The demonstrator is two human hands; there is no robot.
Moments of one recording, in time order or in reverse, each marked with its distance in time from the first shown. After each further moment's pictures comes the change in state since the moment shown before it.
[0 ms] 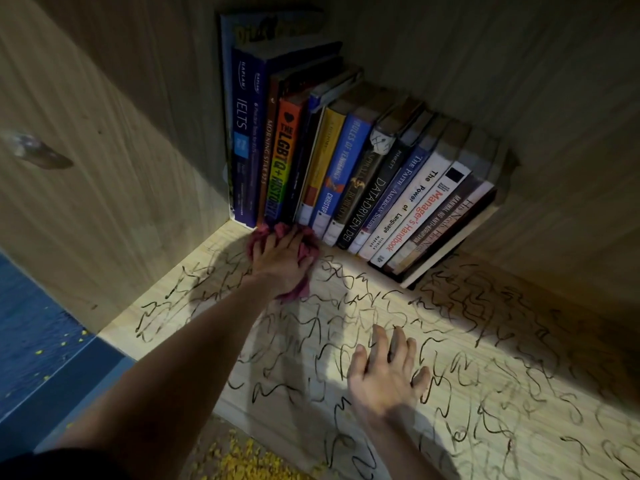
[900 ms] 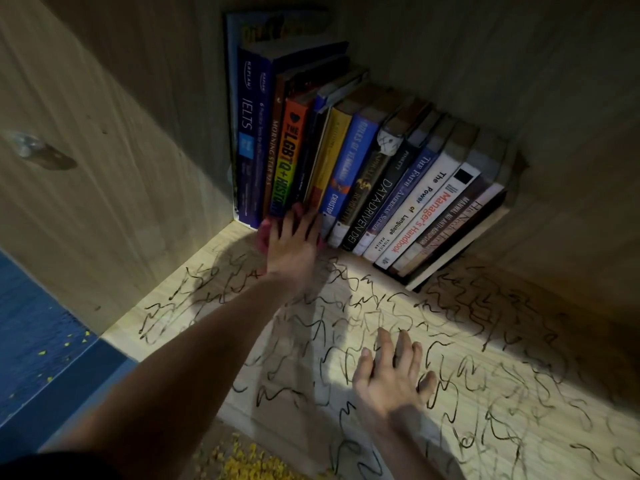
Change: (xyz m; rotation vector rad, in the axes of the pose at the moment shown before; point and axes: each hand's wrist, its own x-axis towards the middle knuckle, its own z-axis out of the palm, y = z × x) left_hand -0.004 0.015 -0.006 0.243 0.300 0.116; right_hand 0.003 -0.003 0.006 0.086 0.032 -0.025
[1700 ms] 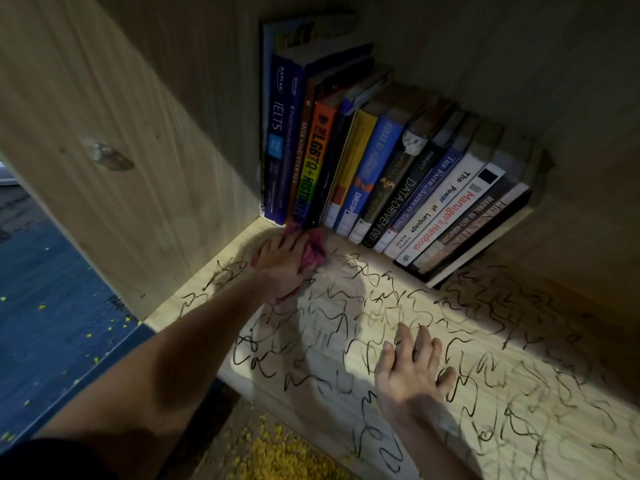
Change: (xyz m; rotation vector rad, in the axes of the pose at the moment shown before) left_hand -0.024 -0.057 0.005 -0.181 -0.259 0.019; right_hand -0.003 0.004 -0.007 -0.128 -0.117 0.042
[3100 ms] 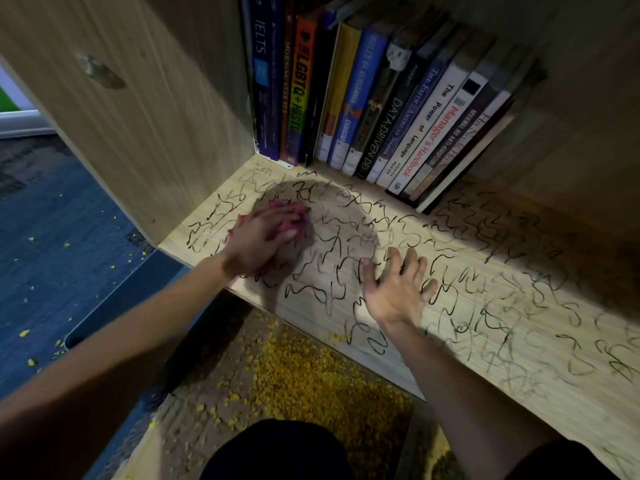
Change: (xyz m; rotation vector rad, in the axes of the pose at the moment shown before) left_hand -0.109 0.007 -0.010 -0.385 0.026 0.092; right_hand -0.008 0.007 0.002 0.141 0.079 -0.108
